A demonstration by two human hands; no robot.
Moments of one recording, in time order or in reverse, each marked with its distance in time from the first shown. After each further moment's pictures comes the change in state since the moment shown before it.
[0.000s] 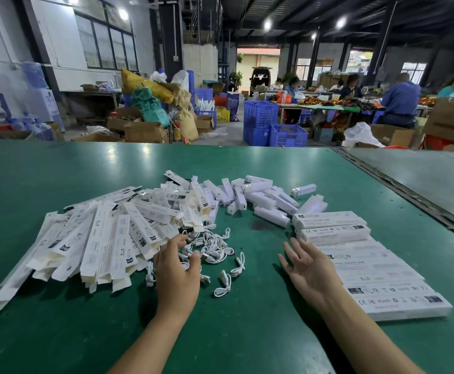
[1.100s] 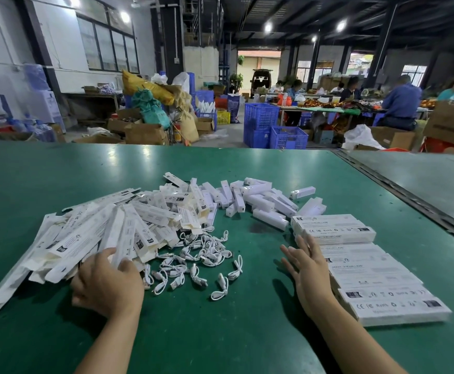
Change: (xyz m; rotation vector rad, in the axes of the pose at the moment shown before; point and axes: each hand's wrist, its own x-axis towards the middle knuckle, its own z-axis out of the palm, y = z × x) left_hand 0.035 -0.043 -0.047 0.328 0.431 -0.387; right_hand 0.004 0.009 -0.010 -0.414 -0.019 -0.311
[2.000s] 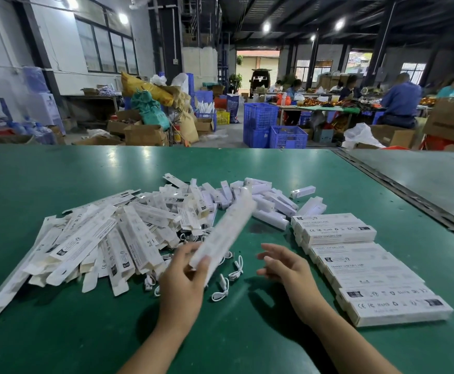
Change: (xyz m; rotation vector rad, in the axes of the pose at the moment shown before) left_hand -0.079 0.033 0.005 -0.512 -0.550 0.420; right_hand -0.027 -0.001 0.017 -0.313 -0.306 -0.033
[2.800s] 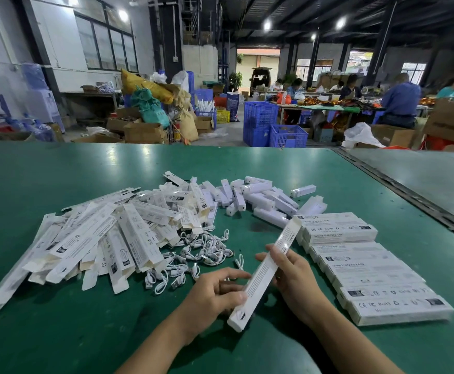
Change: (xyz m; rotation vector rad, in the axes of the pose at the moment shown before) left_hand -0.007 0.012 0.001 -0.456 -0.789 -0.398; right_hand 0.000 0.000 0.005 0.200 -0.053 0.073
